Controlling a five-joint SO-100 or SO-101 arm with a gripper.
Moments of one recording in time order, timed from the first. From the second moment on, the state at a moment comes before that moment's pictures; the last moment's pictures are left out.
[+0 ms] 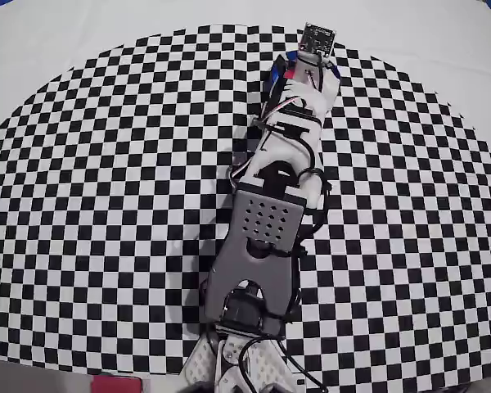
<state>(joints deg) 17.6 57.1 86.1 -6.2 -90.2</state>
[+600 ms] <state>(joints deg) 17.4 73.7 102.7 -6.2 -83.1</state>
